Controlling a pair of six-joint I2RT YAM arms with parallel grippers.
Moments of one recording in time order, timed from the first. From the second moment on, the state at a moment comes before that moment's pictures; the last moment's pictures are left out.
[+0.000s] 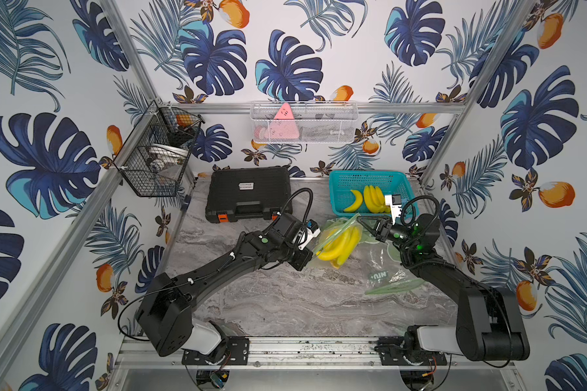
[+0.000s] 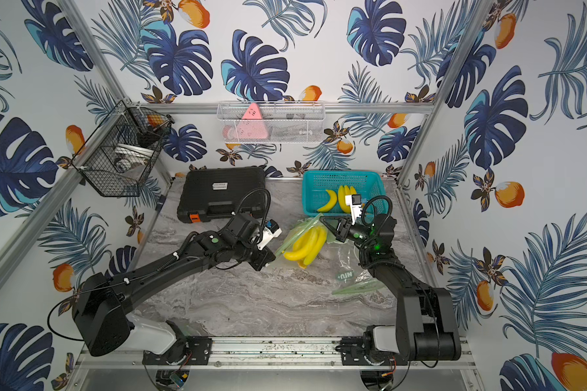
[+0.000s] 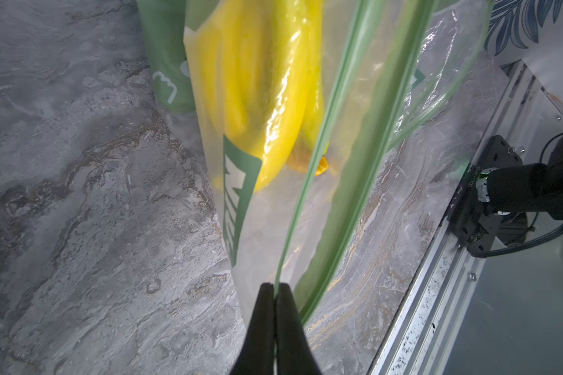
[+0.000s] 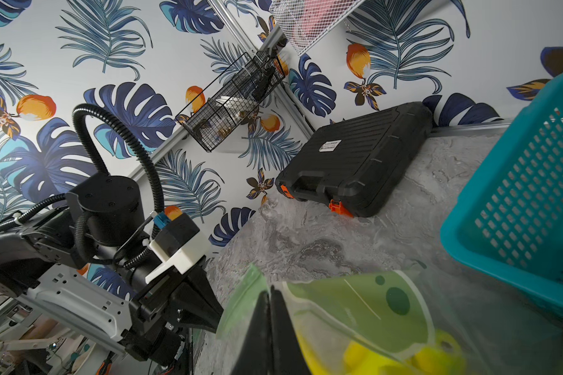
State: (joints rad) left arm -0.67 1.45 1.12 -0.60 0.26 -0.08; right arm 0.02 1.33 0.62 0.72 -1.04 0.66
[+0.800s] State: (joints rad) left arm -0.84 1.54 1.26 -0.57 0.04 -0.16; right arm 0.41 0.72 0.76 -0.54 -0.50 0.39
